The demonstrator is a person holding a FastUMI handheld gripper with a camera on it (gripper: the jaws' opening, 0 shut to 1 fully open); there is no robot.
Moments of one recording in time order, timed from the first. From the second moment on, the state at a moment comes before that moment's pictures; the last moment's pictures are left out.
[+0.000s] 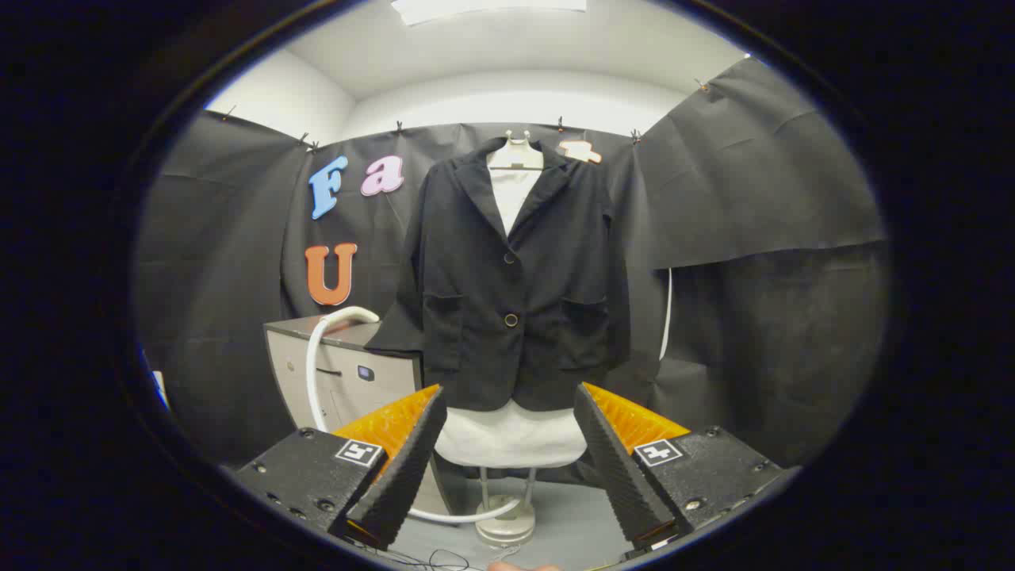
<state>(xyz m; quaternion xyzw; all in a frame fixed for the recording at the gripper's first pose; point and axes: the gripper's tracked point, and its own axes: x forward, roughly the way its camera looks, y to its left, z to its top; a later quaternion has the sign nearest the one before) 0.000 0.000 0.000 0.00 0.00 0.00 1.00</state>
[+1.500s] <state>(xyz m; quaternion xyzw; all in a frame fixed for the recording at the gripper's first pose) 0.053 0.118 0.037 0.00 0.01 0.04 1.00</state>
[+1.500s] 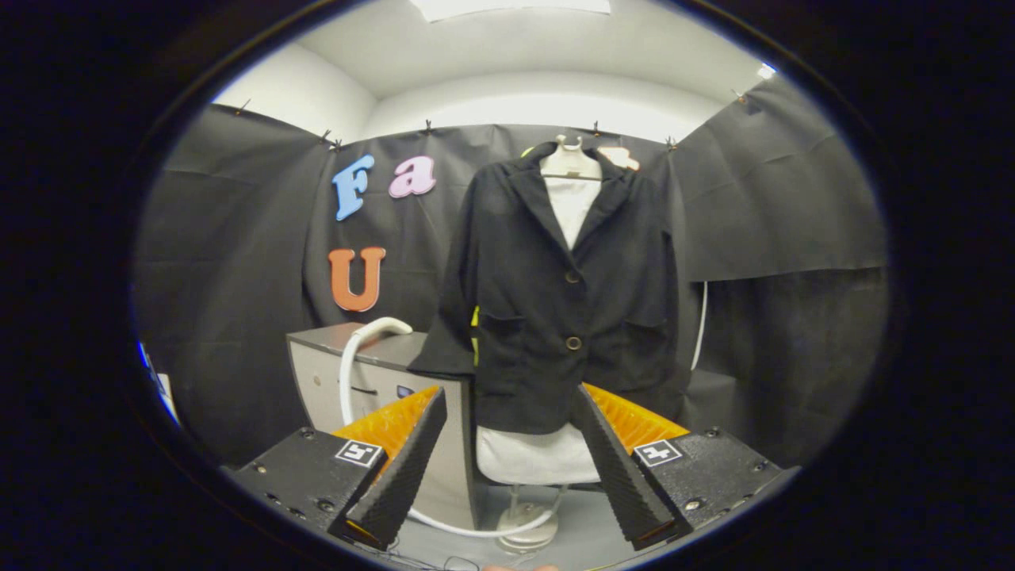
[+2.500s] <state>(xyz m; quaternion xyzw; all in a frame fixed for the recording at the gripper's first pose) 0.398 0.467 0.019 -0.04 0.23 0.20 0.95</state>
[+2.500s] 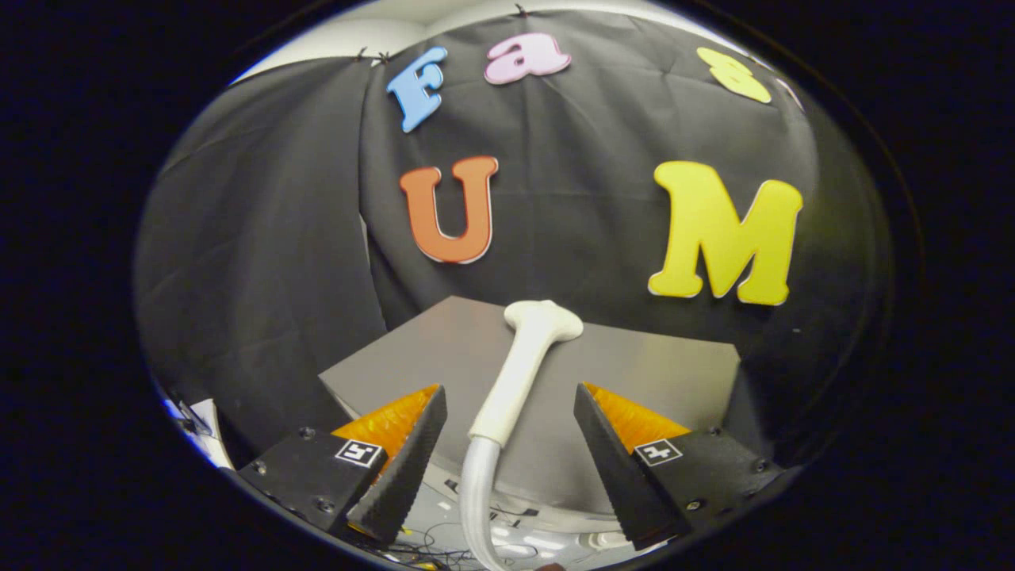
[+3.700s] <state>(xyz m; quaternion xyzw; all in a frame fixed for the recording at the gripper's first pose) 0.422 0.492 0.003 0.00 0.31 0.17 0.94</state>
